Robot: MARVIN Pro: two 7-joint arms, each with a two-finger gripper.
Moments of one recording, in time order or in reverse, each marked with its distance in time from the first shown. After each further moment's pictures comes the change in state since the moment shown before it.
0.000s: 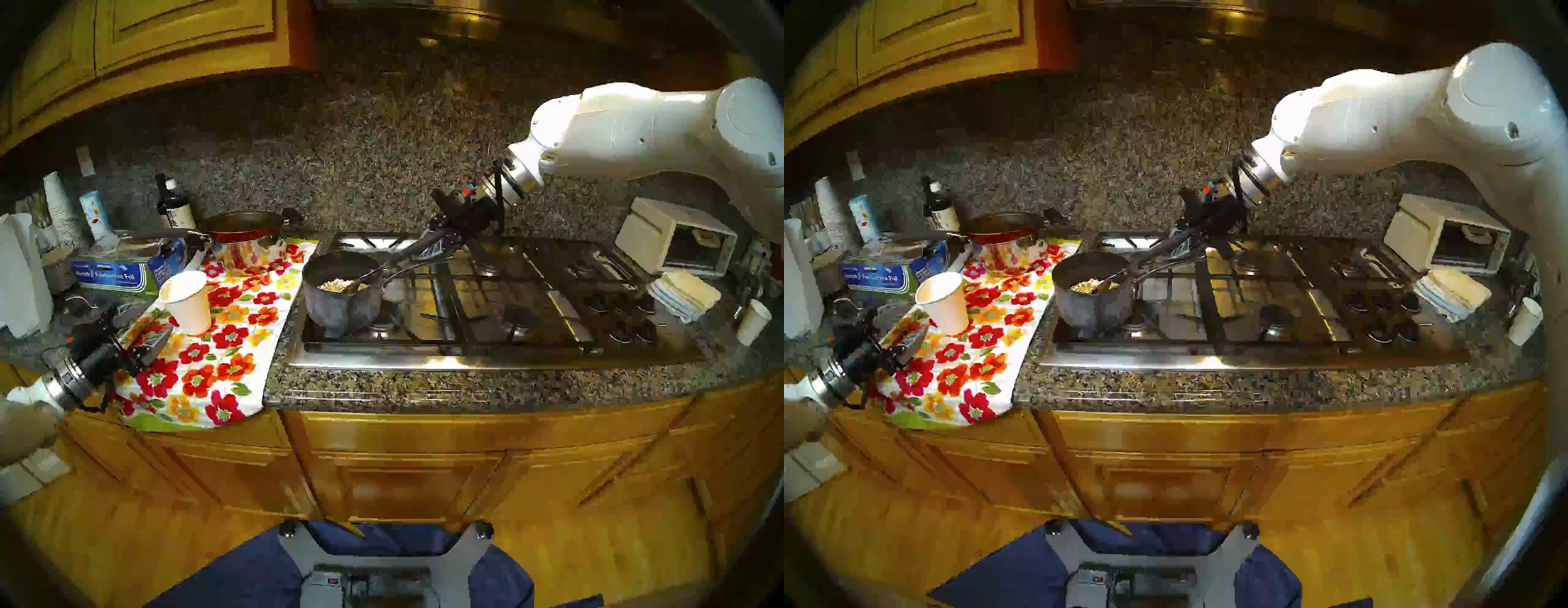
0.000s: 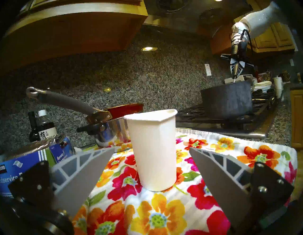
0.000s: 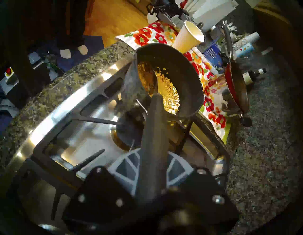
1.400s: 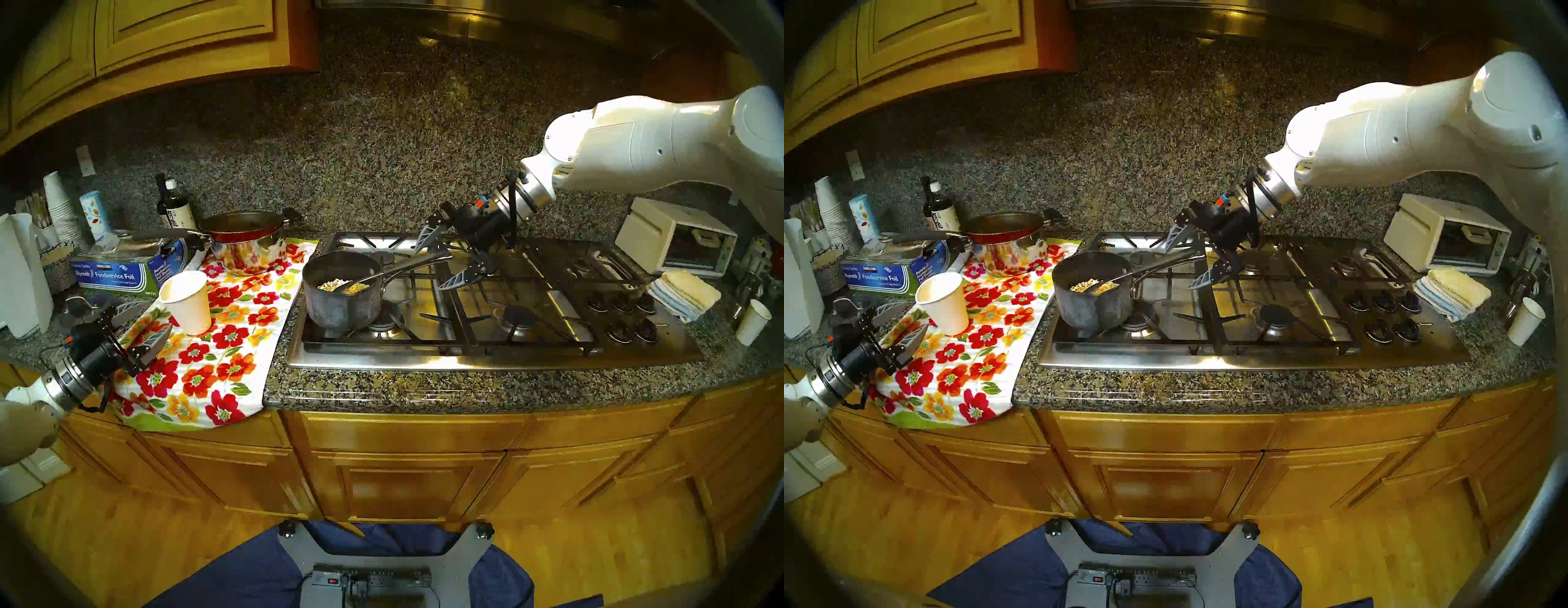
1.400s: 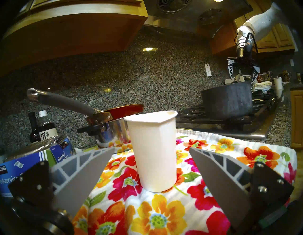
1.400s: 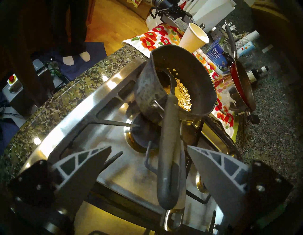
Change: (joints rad) left arm 0.040 0.000 -0.042 -0.006 0.000 0.000 0.000; right arm 0.023 0.059 -0.029 -0.098 -0.032 -0.018 -0.040
